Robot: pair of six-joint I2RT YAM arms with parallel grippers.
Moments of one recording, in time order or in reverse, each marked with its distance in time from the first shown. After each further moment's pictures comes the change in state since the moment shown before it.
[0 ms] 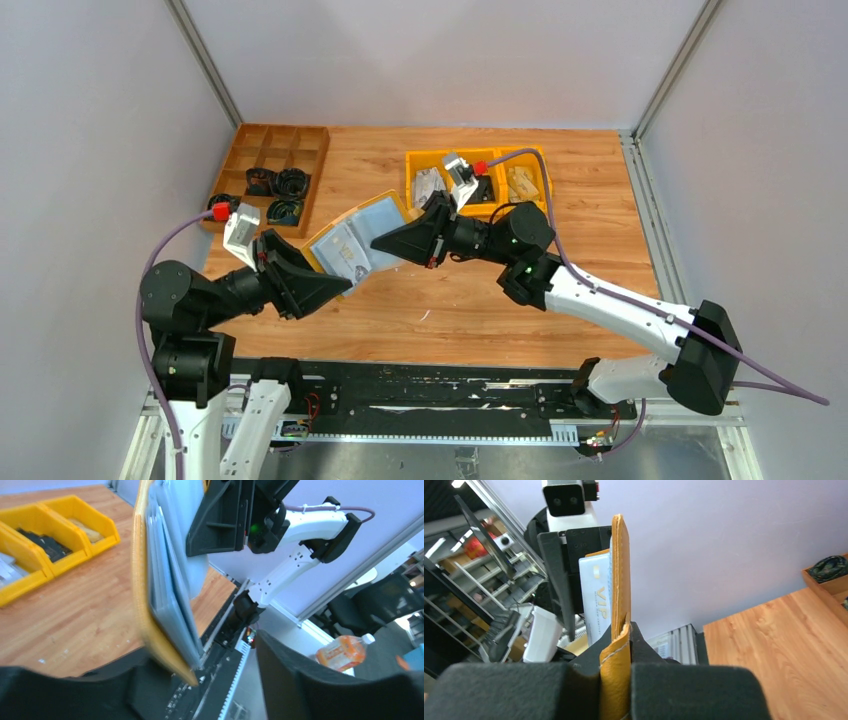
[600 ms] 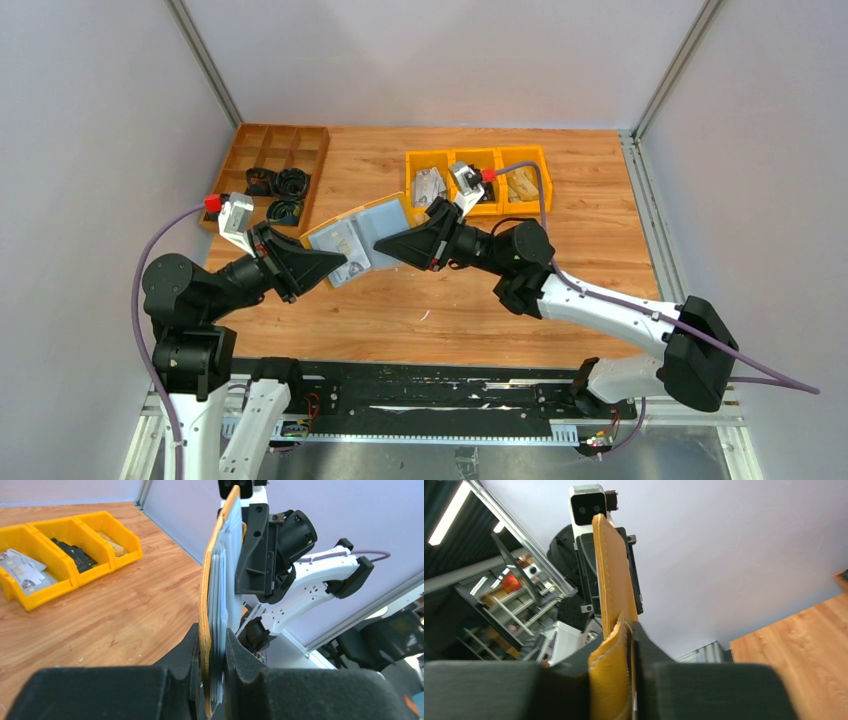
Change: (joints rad) left arm -0.002 0.047 0.009 0.044 -0.134 -0.030; right arm 0.021 0.017 -0.134 0.276 0.093 0.199
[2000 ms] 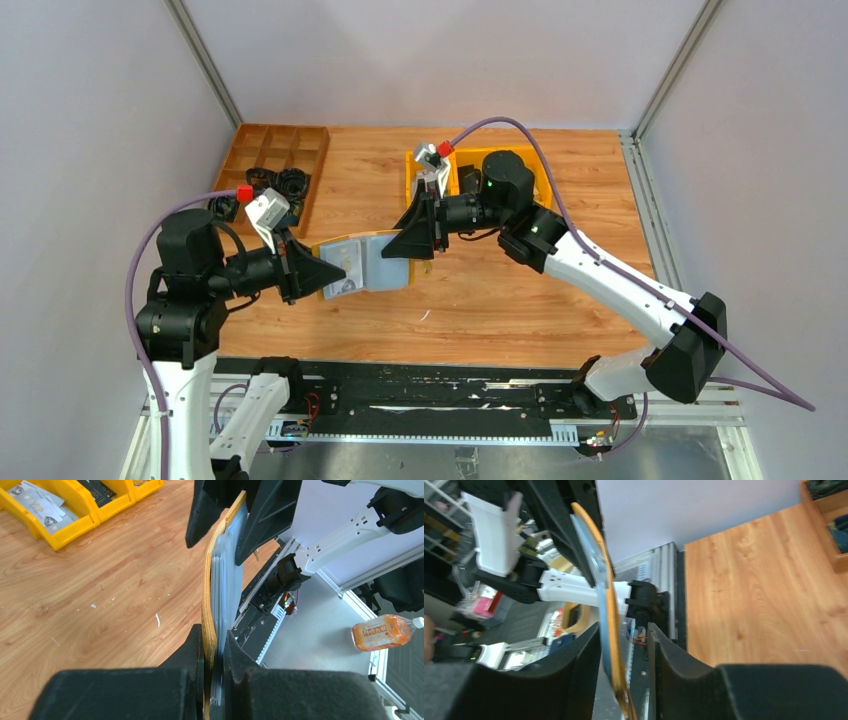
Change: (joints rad) left arm 0.000 0.208 0.253 -0.624 0.061 0.555; right arm -0.157 0.083 0.397 -0.879 -0.436 -0.488
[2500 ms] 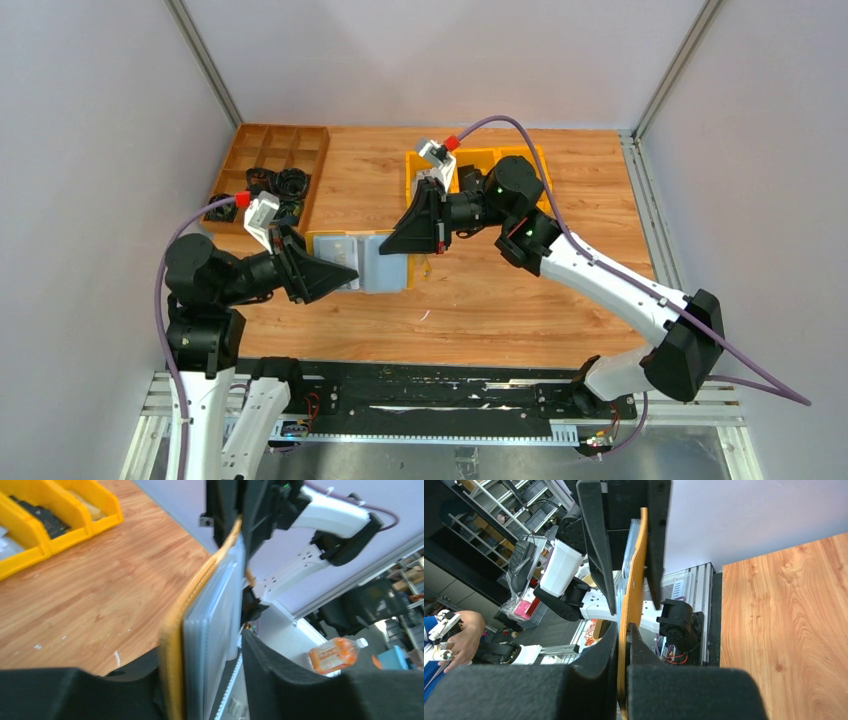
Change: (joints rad) left arm 0.000 -0.139 -0.295 0.512 0.093 -0.426; right arm 0.000 0.013 -0.044 0.307 -0.100 0.255
